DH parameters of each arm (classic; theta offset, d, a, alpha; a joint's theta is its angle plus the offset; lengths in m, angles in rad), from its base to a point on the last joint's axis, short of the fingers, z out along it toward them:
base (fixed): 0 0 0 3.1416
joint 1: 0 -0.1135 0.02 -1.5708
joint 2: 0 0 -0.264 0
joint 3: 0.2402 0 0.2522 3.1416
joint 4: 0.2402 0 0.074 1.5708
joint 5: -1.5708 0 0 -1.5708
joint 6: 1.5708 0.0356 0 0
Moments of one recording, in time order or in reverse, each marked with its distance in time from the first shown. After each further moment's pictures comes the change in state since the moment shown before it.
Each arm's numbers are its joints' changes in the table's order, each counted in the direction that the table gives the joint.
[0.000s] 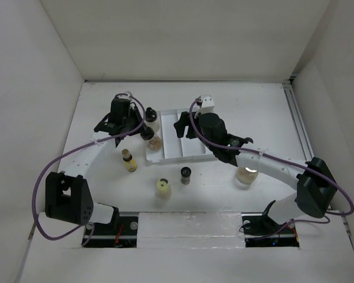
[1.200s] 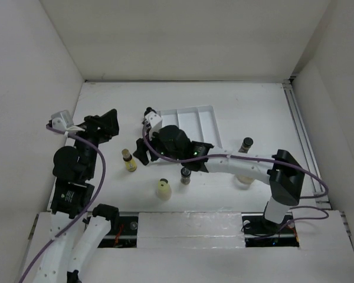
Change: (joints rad) left arm 0.003 0.804 -0.150 -0.207 0.226 -0.031; right arm -0.246 -0.245 0.278 0.056 0.246 -0.137
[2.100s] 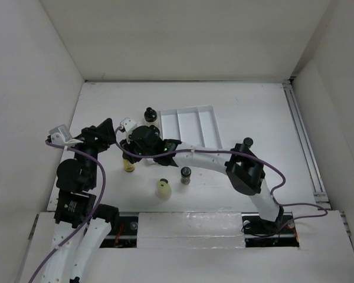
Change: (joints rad) left arm 0.000 0.159 -0.150 -0.010 0.122 -0.016; right arm -0.028 -0.423 0.394 0.158 0.041 -0.058
